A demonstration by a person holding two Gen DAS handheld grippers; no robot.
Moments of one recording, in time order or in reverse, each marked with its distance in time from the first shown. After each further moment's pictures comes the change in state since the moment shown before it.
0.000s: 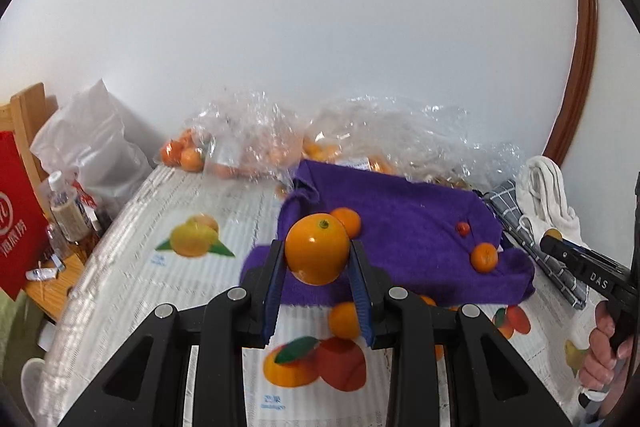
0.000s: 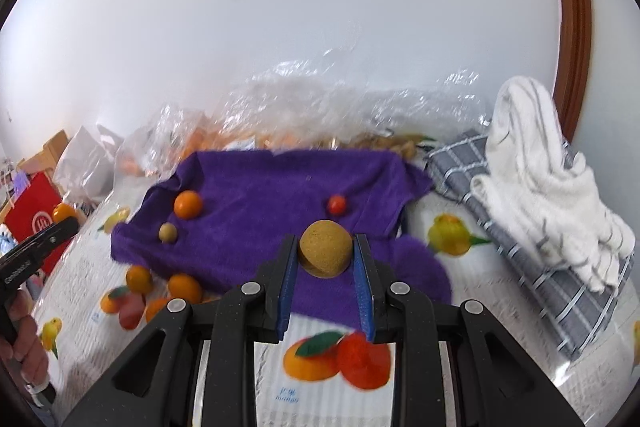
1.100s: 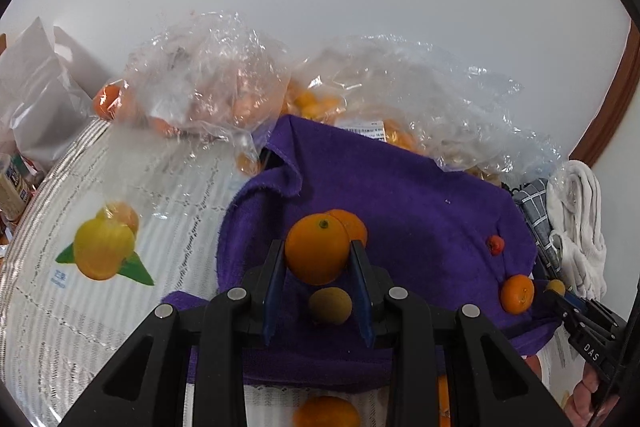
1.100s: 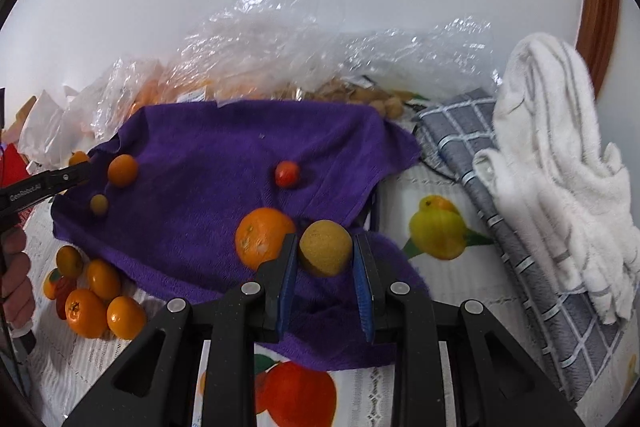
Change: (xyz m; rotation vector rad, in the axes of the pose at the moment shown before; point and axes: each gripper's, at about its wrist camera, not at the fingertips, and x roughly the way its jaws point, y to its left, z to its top) left arm 0.130 -0.012 0.011 -0.100 0.206 -0.036; right arm 0.080 -0.033 -0.004 -0.057 0.182 -0.036
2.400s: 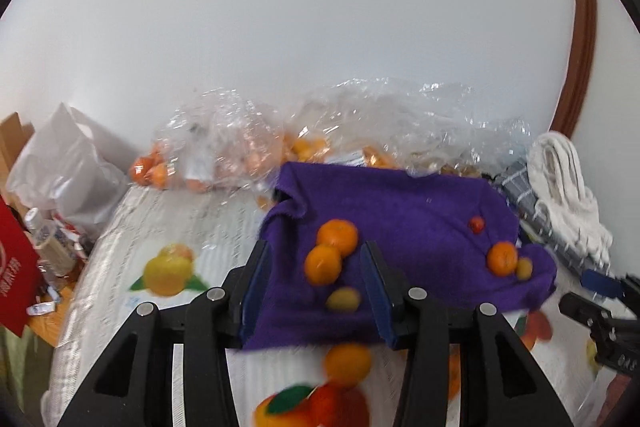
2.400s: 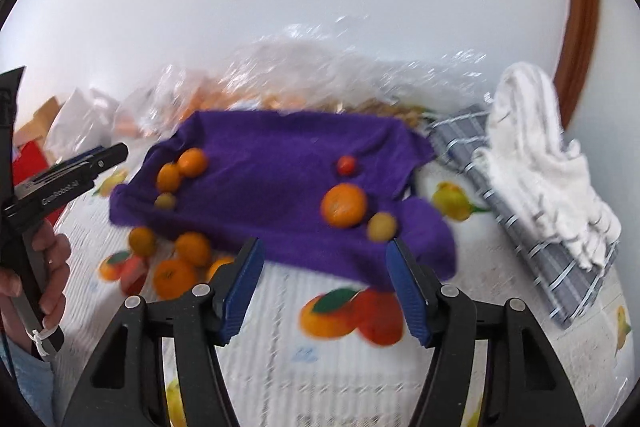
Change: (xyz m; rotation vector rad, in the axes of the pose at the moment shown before) left arm -0.080 -0.008 -0.022 0.208 -0.144 0.067; right arm -0.082 0.061 -0.028 -0.009 -0.040 -0.013
